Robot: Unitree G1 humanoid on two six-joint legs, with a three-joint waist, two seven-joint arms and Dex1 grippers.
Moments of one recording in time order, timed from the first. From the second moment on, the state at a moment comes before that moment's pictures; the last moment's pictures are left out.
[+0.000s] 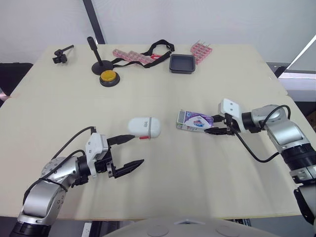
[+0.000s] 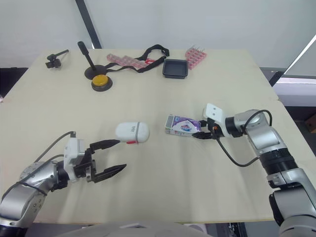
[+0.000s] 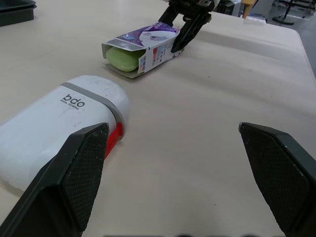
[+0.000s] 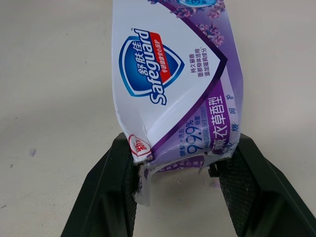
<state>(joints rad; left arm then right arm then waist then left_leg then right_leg) 0.22 0.58 0.08 -0.37 -0.52 0.15 -1.04 -0.50 -0.72 0.23 0.19 0.17 0.31 1.23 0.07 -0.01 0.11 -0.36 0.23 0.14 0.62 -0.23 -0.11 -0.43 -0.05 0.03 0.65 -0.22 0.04</state>
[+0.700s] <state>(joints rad) 0.22 0.59 0.06 -0.37 -0.52 0.17 -1.04 -0.56 -0.88 0.27 -0.07 0.15 0.42 1.36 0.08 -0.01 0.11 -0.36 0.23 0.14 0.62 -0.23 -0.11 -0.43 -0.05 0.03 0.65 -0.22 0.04</state>
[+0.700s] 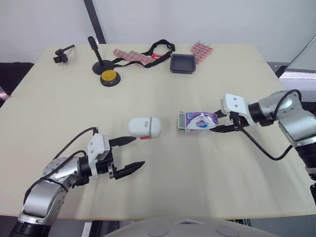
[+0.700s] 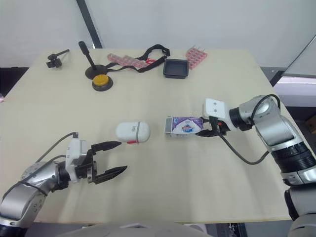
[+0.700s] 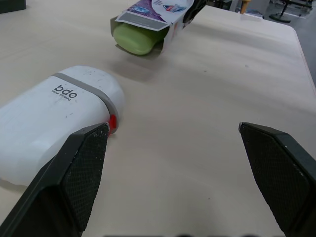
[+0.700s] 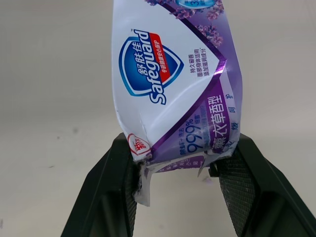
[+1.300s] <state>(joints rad) 0.21 0.59 0.04 -0.37 -0.51 0.17 -1.04 -0.58 -0.99 0.30 -0.07 0.09 0.43 1.41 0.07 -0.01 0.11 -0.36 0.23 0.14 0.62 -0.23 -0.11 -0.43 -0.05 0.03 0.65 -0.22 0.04</state>
